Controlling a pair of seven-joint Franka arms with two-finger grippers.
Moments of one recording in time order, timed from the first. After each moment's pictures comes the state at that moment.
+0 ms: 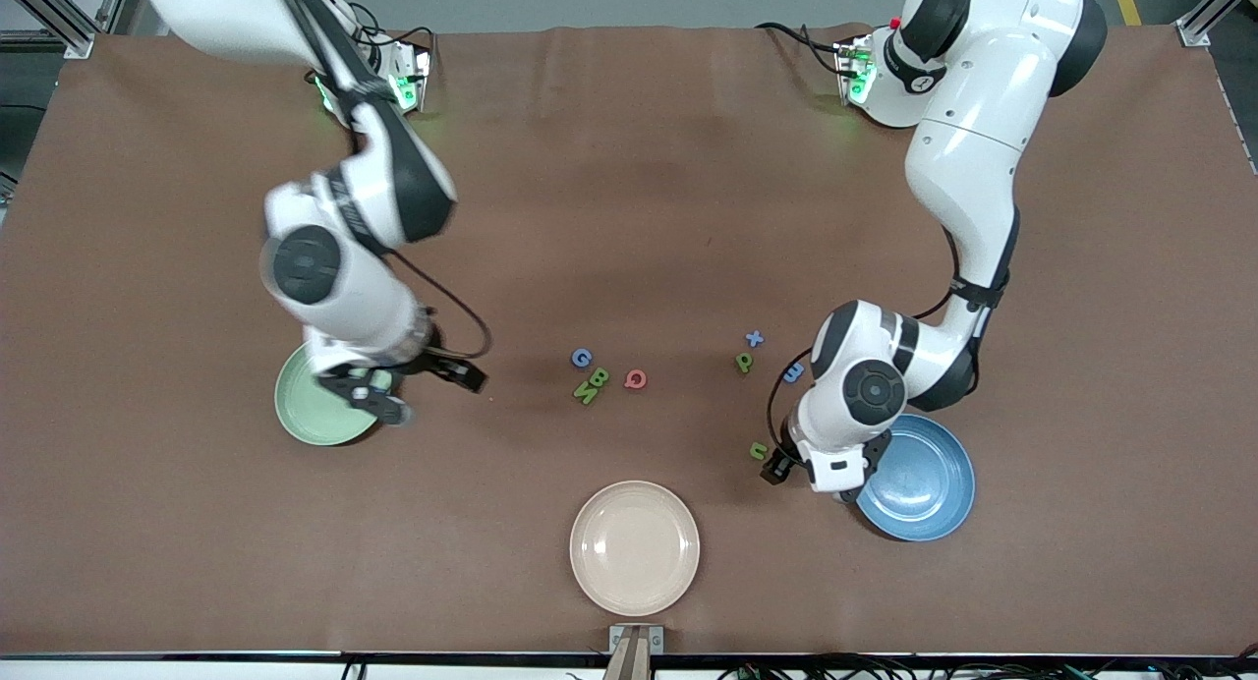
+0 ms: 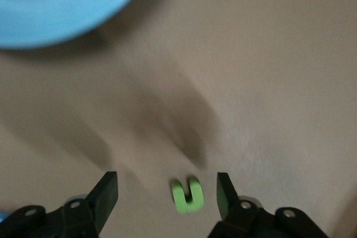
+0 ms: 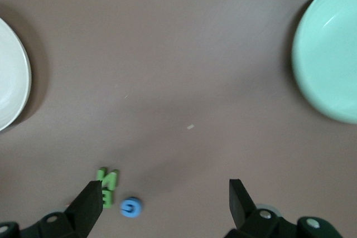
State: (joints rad) left arm -0.31 0.92 -0.13 -1.31 0.04 2.29 -1.34; right arm 0.39 0.51 0.08 -1.61 0.02 2.16 1.00
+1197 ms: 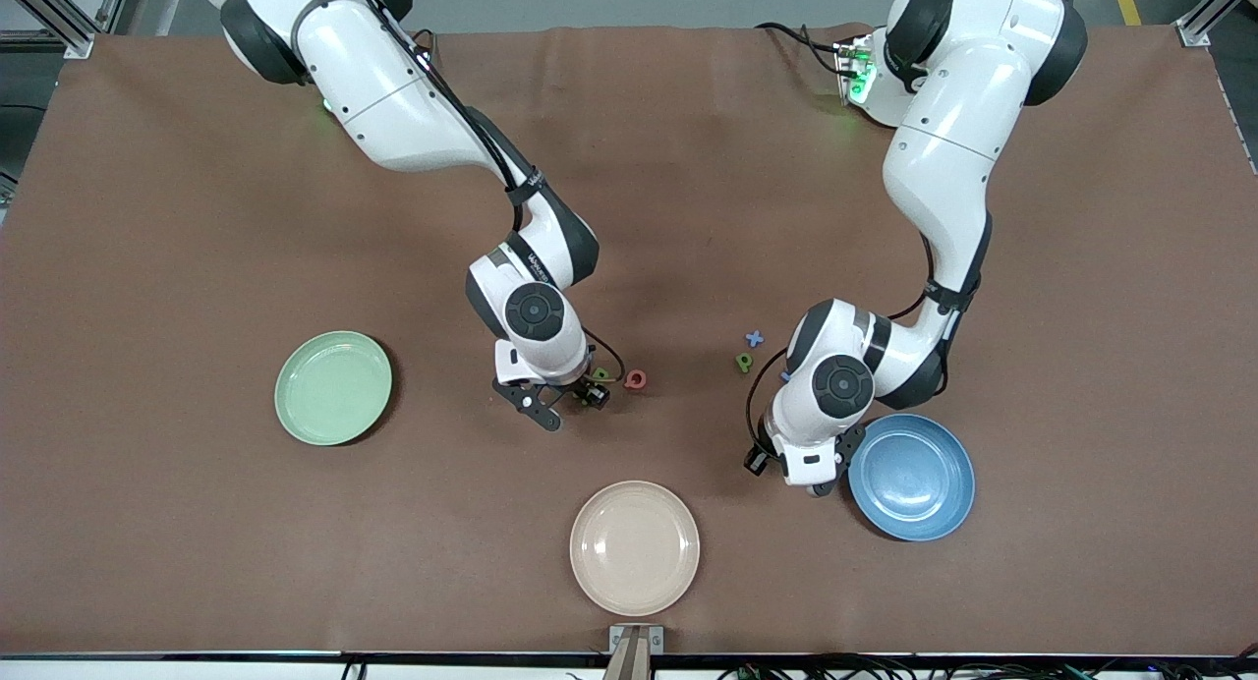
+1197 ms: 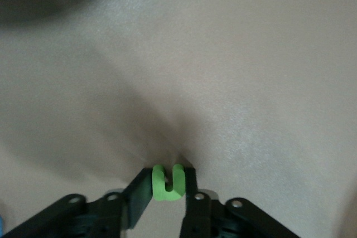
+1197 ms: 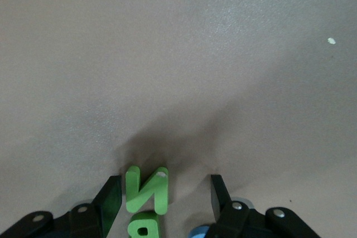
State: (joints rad) left arm -0.33 0.95 -0.13 -1.30 0.04 2.32 -1.31; right arm 0.57 0.89 0.06 -1.40 -0.04 2.32 1.28
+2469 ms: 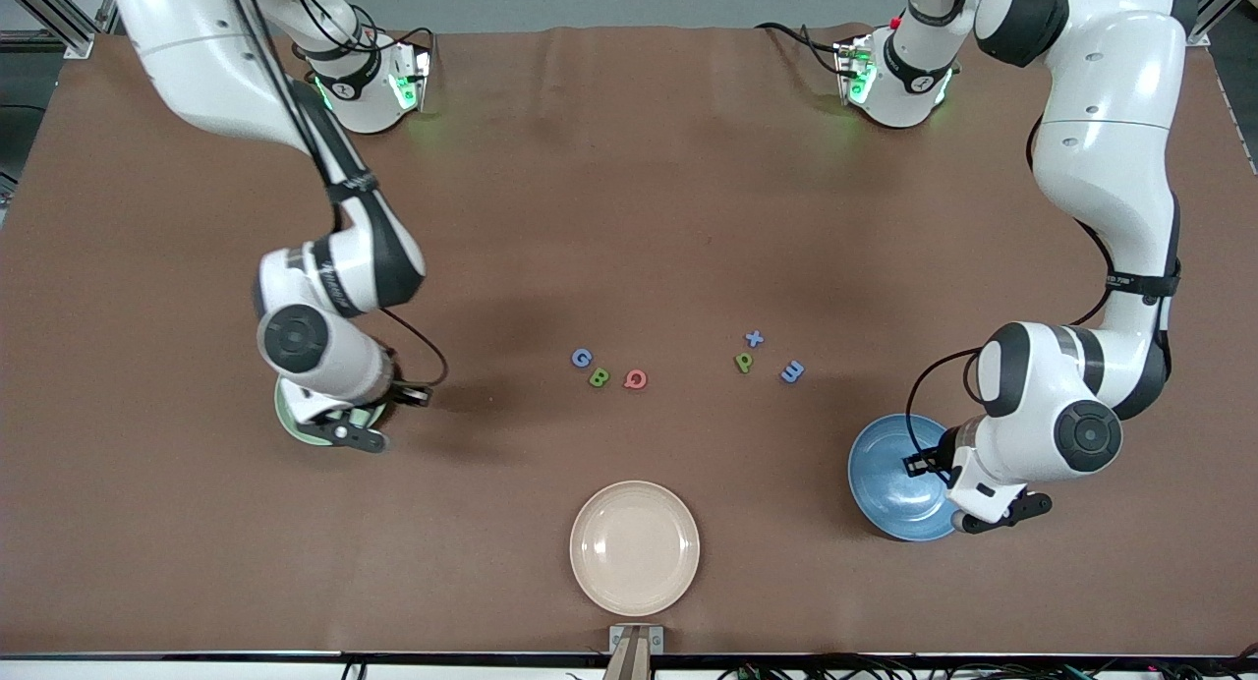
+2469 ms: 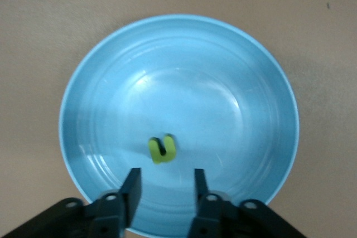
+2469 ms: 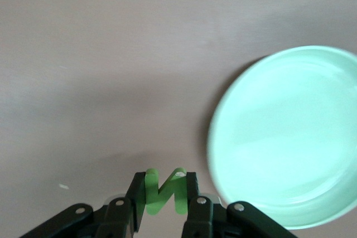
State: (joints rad) left arm -0.02 0.84 -0.13 -1.30 0.04 2.09 -0.38; right arm 0.19 0.50 0.04 -1.80 -0.08 2.23 0.51
